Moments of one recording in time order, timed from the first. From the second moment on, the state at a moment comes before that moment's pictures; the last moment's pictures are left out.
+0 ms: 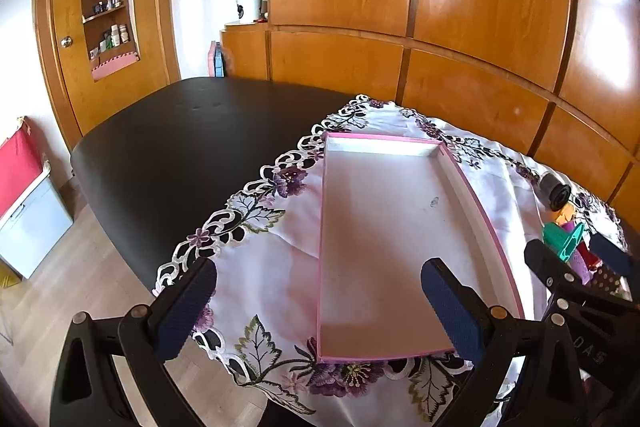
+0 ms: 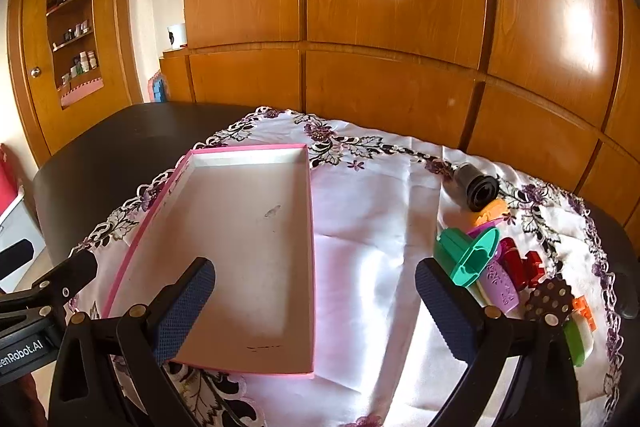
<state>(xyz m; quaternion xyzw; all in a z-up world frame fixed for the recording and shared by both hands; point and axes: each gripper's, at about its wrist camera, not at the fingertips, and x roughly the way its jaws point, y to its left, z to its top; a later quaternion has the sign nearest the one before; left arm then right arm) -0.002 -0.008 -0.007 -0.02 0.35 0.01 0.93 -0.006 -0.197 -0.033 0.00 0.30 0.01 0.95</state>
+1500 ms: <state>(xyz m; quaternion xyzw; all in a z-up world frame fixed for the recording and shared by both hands) 0.018 -0.088 0.003 0.07 0.36 -0.10 0.93 0.007 -0.433 0.001 0.02 0.27 -0.12 0.96</state>
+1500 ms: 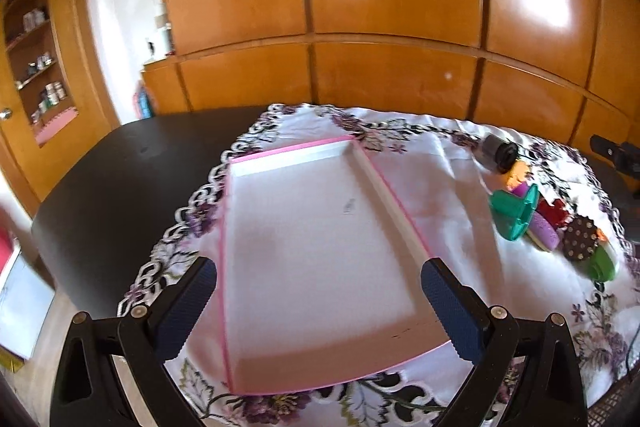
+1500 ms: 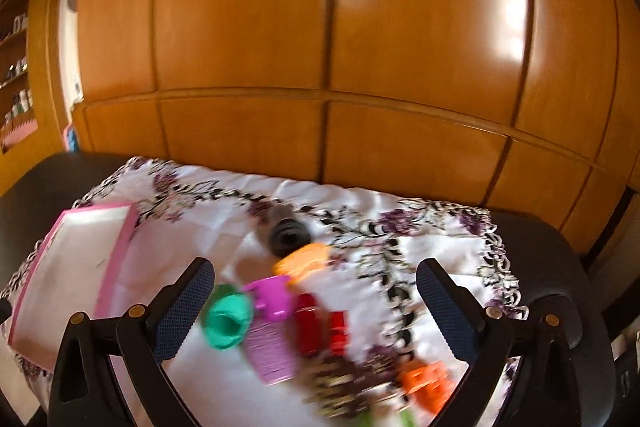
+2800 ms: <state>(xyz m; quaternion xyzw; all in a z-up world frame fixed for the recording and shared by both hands) 0.236 -0.371 -0.034 0.01 0.53 -0.25 0.81 -0.005 -0.547 -0.034 0.25 0.29 -0.14 0.91</state>
